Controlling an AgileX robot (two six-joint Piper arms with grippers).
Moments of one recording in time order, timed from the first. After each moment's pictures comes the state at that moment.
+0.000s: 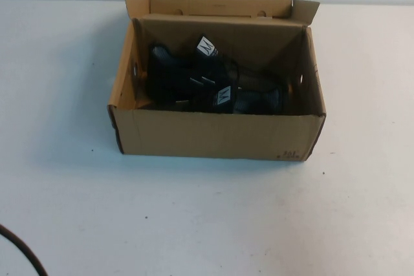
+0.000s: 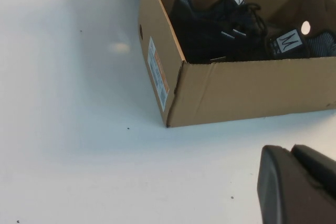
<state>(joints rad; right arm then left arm) 0.35 0.36 -0.36 0.42 0.24 -0.30 -0.16 0.46 -0.65 -0.32 0.74 0.24</state>
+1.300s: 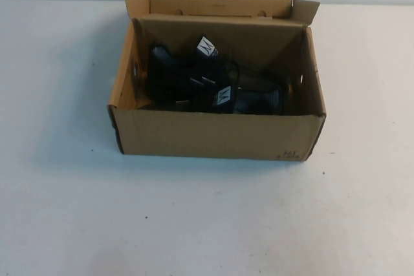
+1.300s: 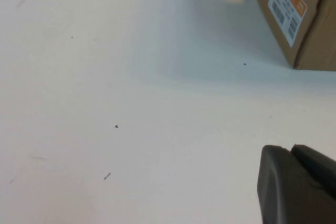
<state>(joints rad) 0.35 0.36 -0.36 0.42 0.38 -0.30 -0.16 -0.01 0.02 0.07 0.39 -0.09</state>
